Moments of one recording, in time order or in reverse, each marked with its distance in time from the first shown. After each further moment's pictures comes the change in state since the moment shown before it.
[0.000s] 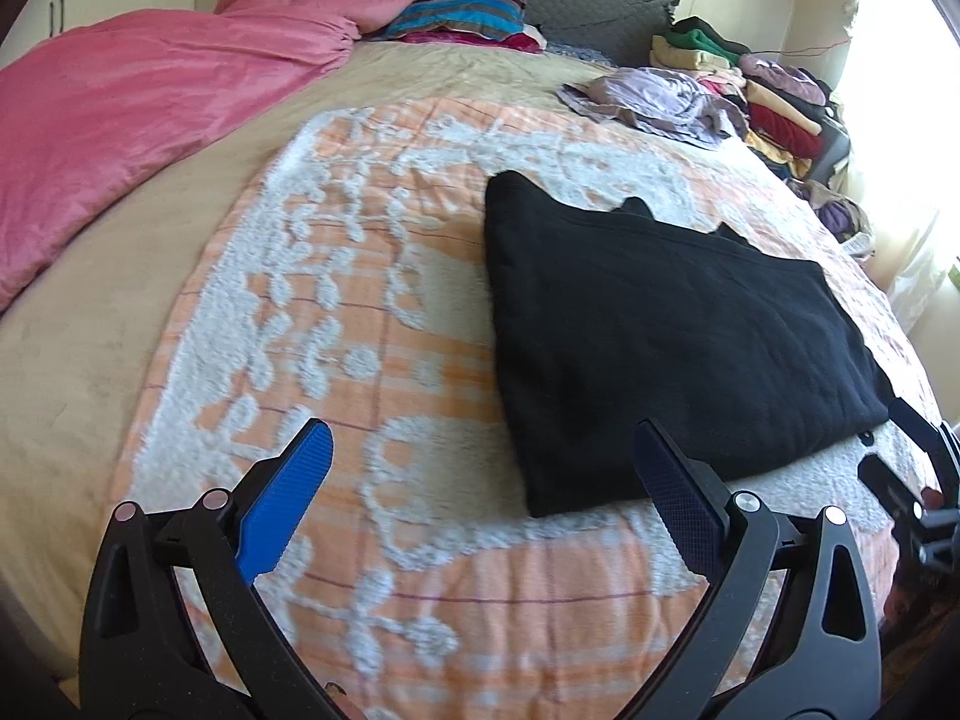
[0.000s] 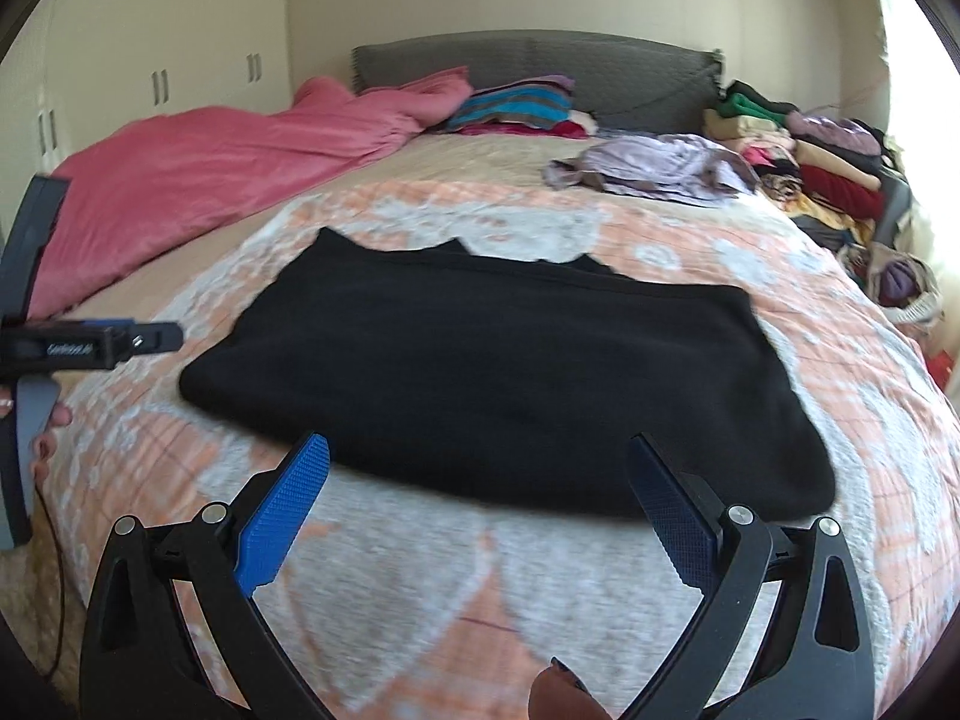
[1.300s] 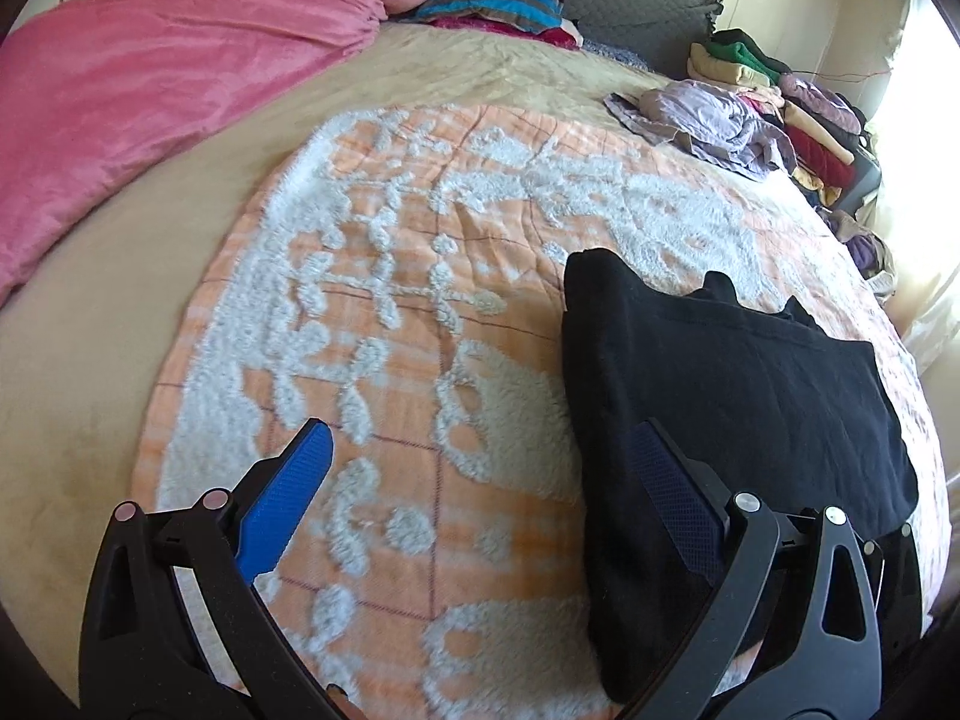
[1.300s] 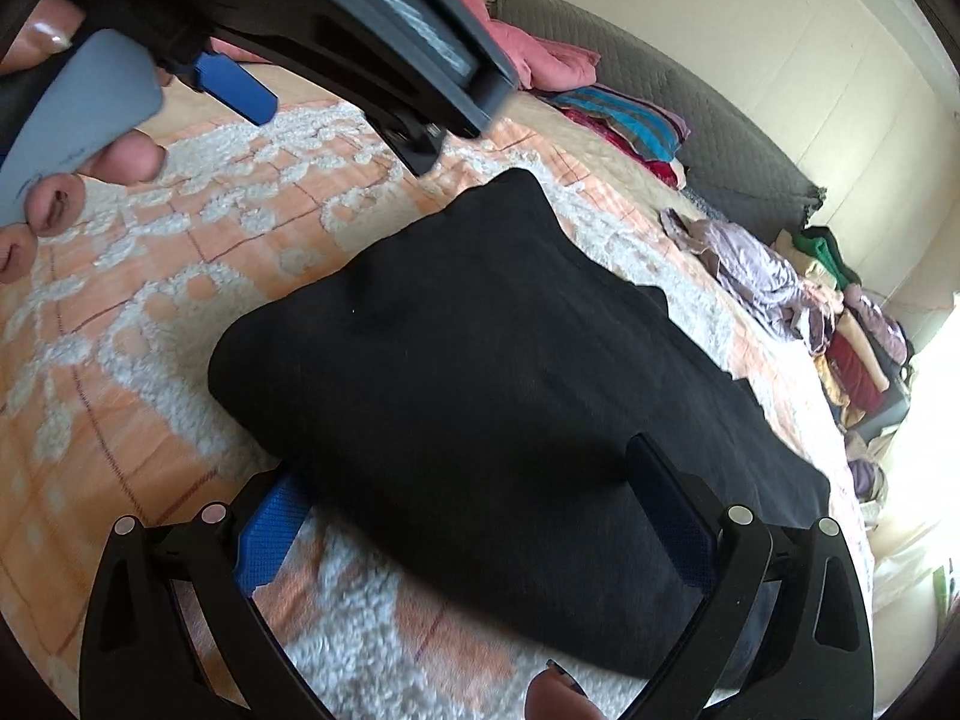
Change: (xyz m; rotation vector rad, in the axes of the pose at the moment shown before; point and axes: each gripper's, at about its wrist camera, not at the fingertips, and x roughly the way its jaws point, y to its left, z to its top) left arm 0.062 0.037 0.067 -0.079 0.048 -0.009; right arm 0.124 0.150 0.020 -0.488 0.100 -0.142
